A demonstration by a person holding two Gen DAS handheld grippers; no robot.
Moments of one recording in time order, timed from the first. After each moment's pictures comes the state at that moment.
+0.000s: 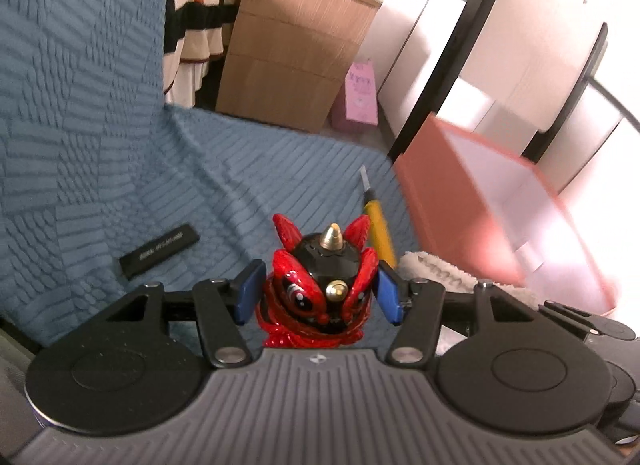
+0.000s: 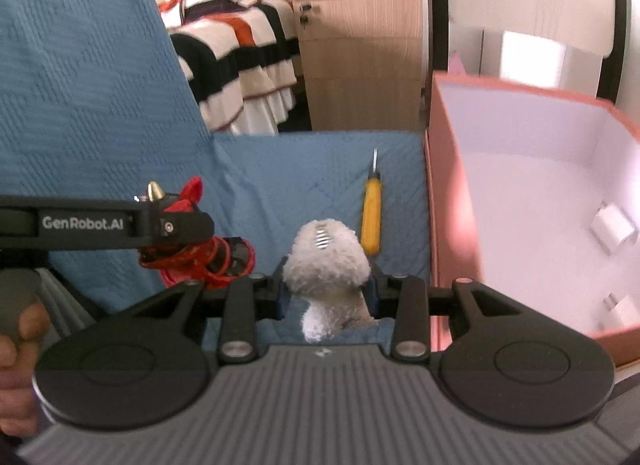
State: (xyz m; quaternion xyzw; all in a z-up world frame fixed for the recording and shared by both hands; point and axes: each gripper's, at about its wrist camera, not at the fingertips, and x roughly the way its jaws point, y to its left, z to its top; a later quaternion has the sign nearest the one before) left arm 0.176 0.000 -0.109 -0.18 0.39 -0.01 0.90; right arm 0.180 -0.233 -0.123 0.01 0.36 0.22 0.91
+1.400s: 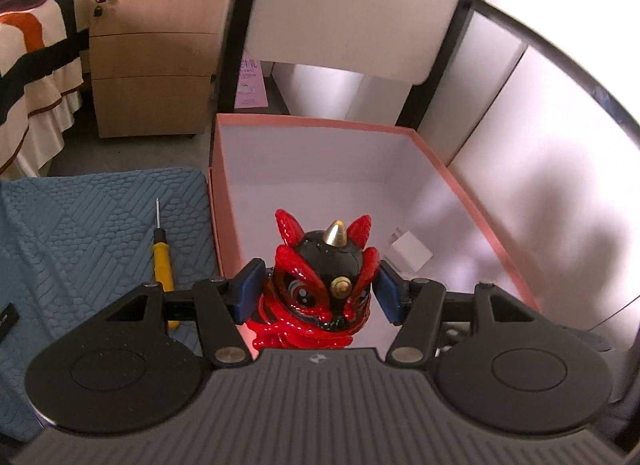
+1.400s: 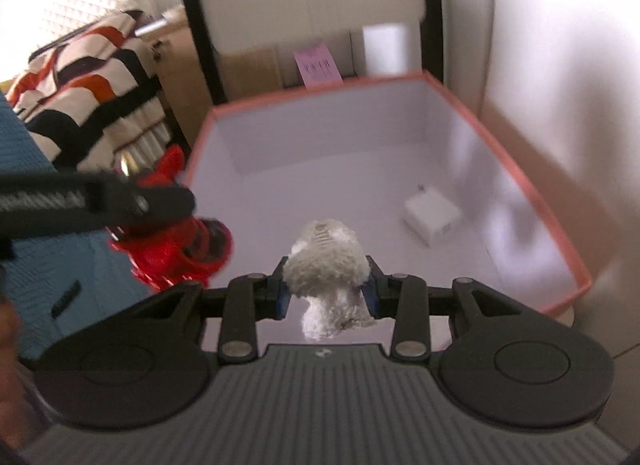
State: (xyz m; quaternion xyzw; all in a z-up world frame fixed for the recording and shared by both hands) left arm 0.281 -0.216 -0.053 -0.10 0.42 -0.13 0.89; right arm 0.227 -0.402 -0.121 0.08 0.40 0.08 0.91
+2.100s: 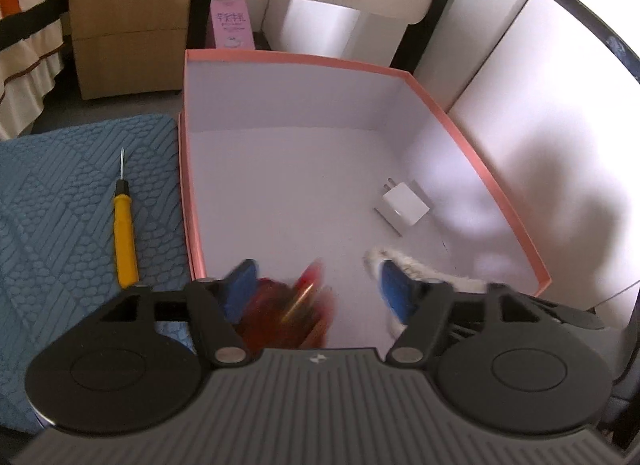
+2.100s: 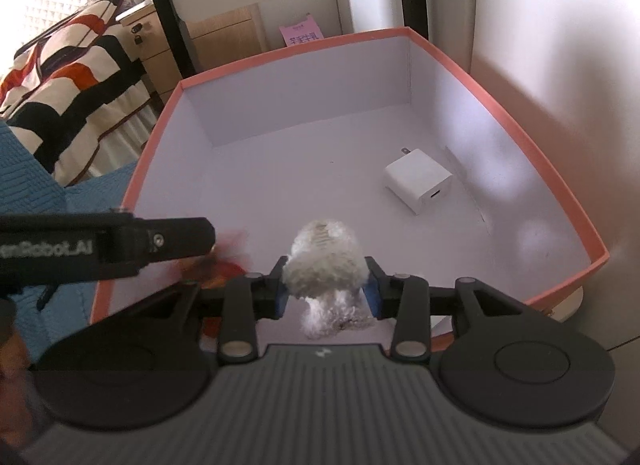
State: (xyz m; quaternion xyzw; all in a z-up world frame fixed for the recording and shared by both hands) left arm 0.290 -0.239 -0.098 -0.09 0.47 -0.14 0.87; right arm 0.238 -0.421 -0.148 0.09 0.43 0.07 0.89
